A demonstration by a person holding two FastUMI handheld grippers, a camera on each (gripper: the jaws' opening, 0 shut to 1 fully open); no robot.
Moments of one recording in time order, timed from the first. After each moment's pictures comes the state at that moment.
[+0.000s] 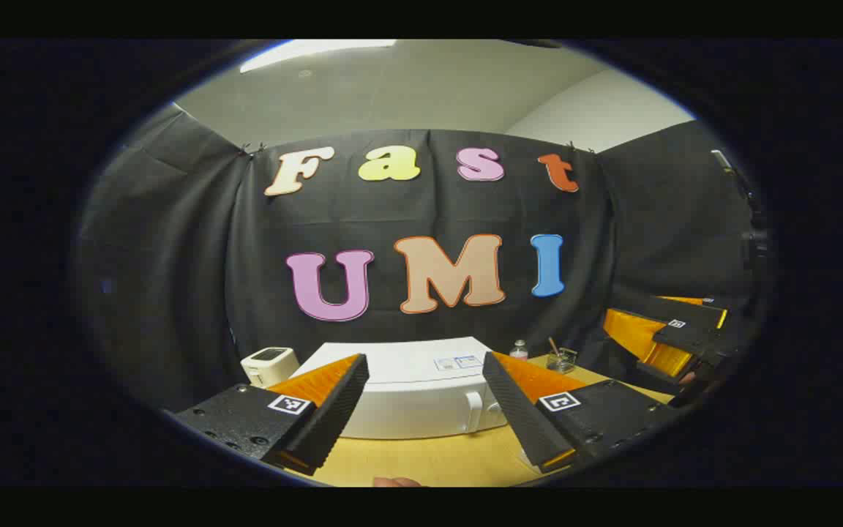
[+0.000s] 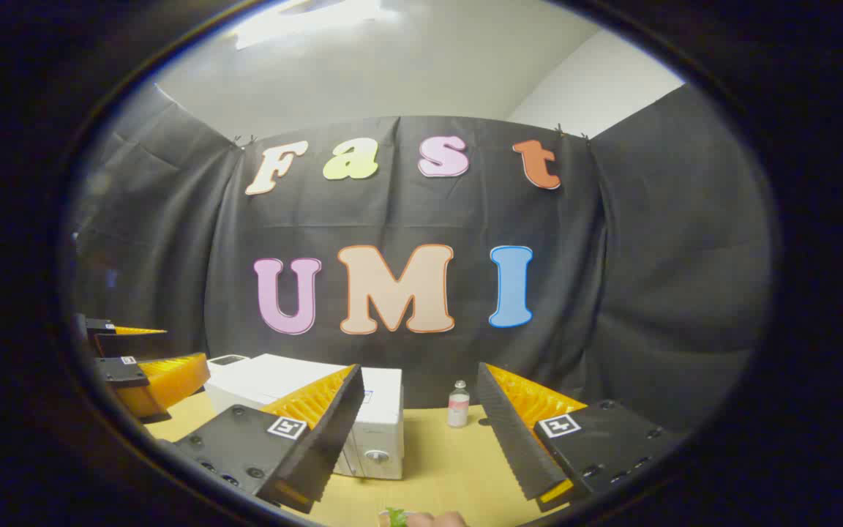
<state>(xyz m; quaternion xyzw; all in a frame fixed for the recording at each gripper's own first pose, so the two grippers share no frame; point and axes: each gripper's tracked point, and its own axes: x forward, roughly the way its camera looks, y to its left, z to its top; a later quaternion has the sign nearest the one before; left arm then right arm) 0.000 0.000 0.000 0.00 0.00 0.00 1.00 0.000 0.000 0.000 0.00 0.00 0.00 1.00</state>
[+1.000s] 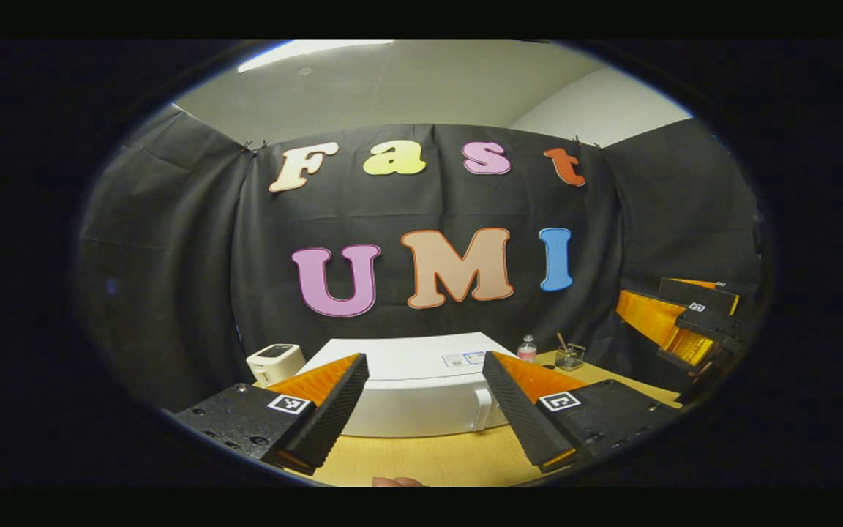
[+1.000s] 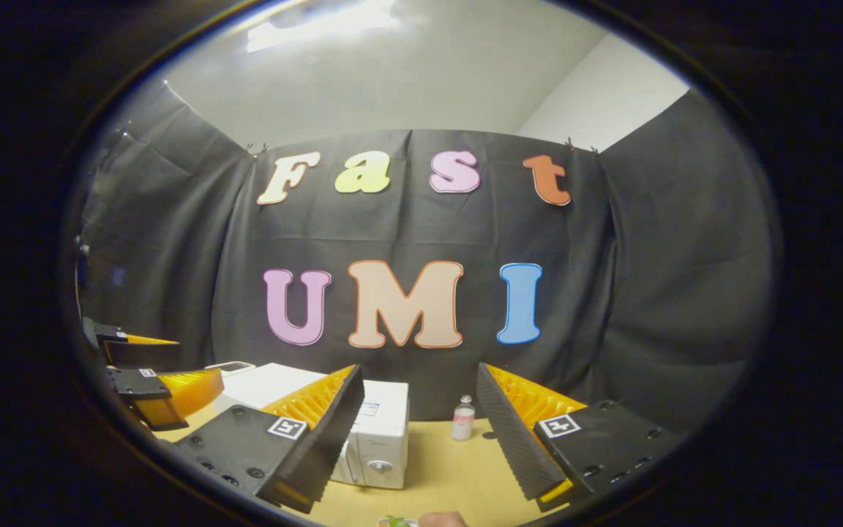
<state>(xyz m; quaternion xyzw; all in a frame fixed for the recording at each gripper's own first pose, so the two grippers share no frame) 0.005 0.008 -0.011 0.00 0.02 0.01 1.00 0.002 0.012 0.014 -0.01 -0.02 0.02 1.00</state>
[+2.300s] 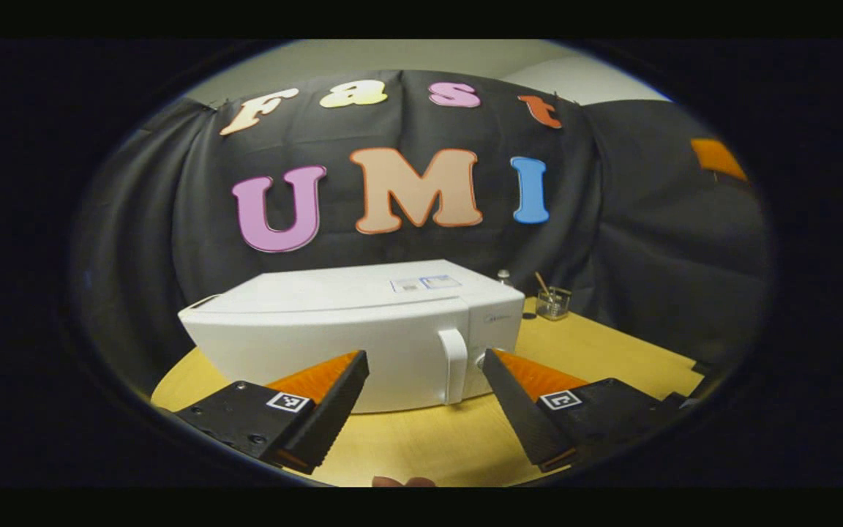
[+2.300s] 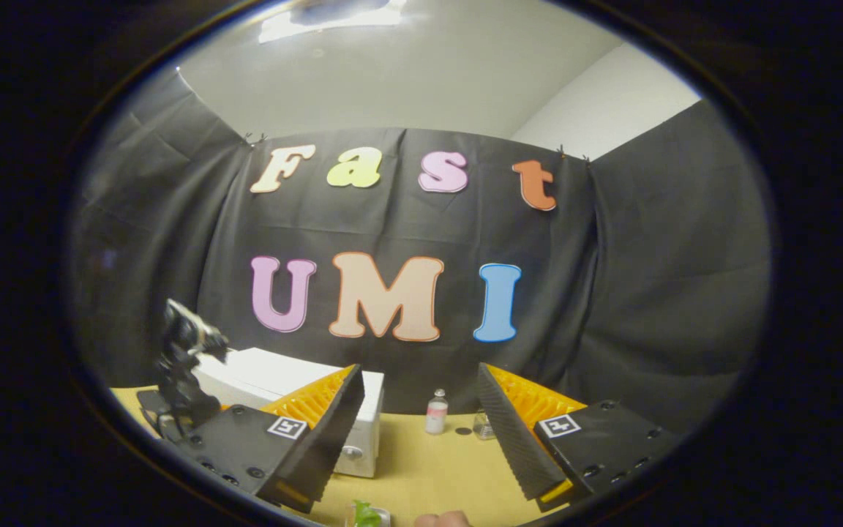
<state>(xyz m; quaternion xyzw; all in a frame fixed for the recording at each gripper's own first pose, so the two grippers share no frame) 0.082 -0.056 -0.204 0.01 0.15 -0.06 0.99 -0.029 -0.036 0.009 -0.04 -0.02 -0.02 1.00</state>
